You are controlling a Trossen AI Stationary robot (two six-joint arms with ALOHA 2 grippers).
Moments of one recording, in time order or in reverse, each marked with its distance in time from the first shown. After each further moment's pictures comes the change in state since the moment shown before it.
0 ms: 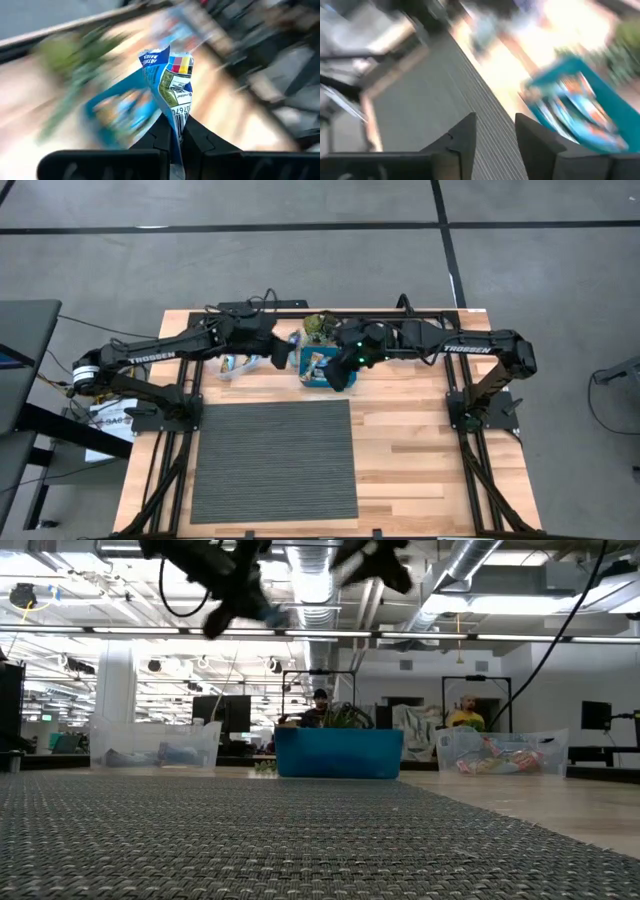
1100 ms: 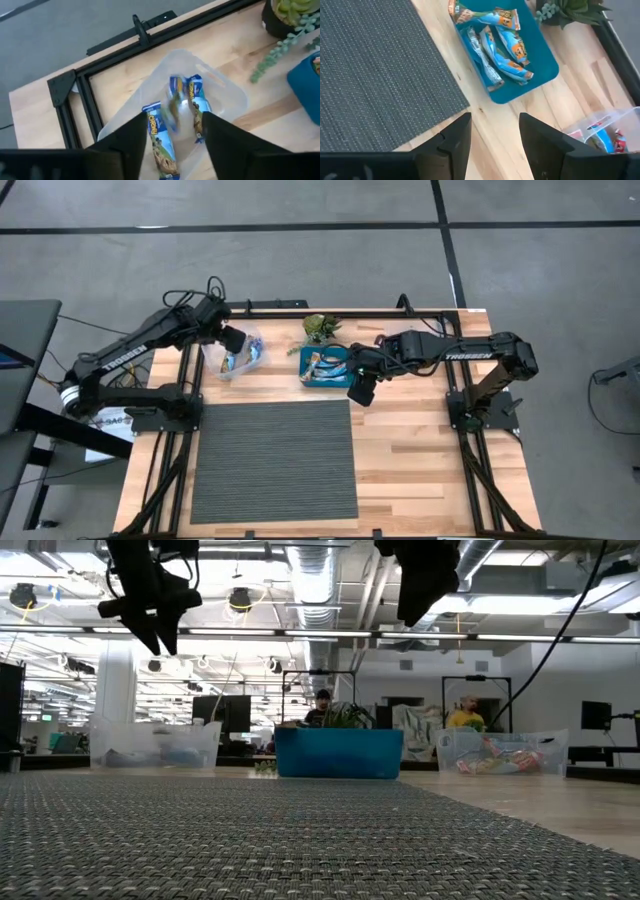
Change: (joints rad) left arm 0.279 -0.171 0.081 -0.779 -0.400 0.170; right arm 0.096 0.000 -0.010 -0.446 0.253 -0.130
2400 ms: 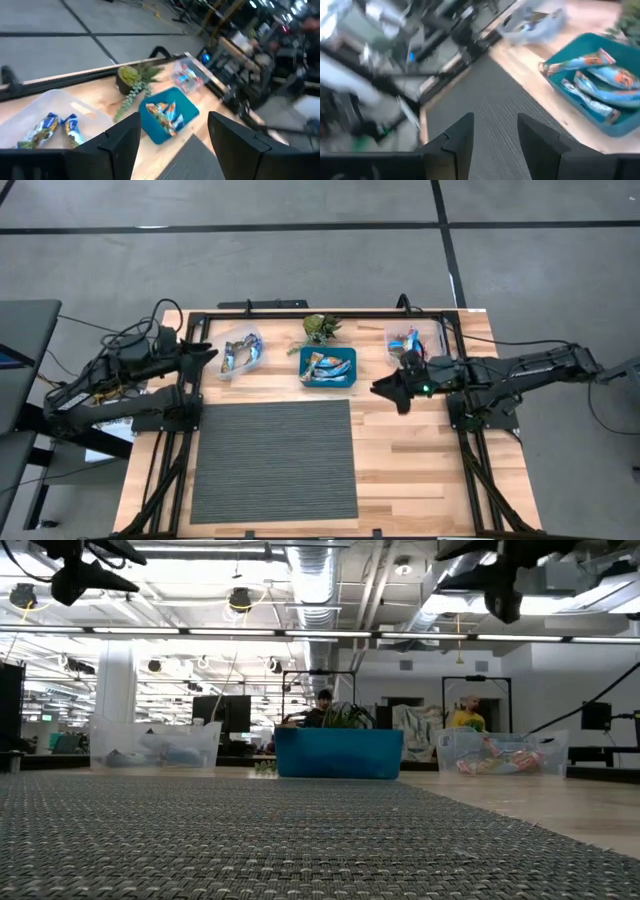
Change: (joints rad) left arm -0.310 -0.759 -0.297 0.288 0.164 -0.186; right arm 0.107 -0.721 -0.887 0.998 -0.095 0.366
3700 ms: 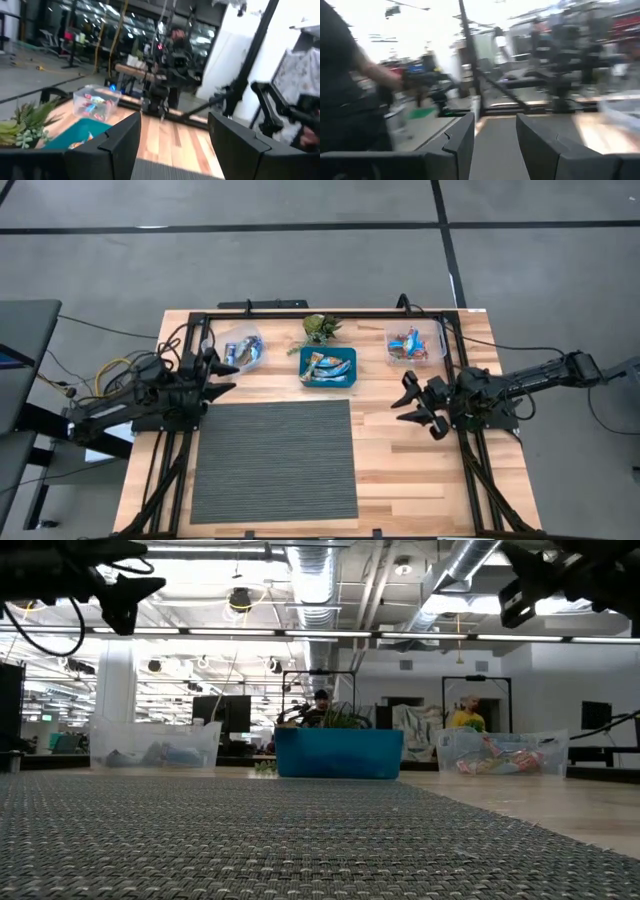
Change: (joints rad) left arm -0.007 -0.277 -0.566 0.740 0.478 0.272; right arm 0.018 -0.276 -0.567 0.811 -0.377 -0.570
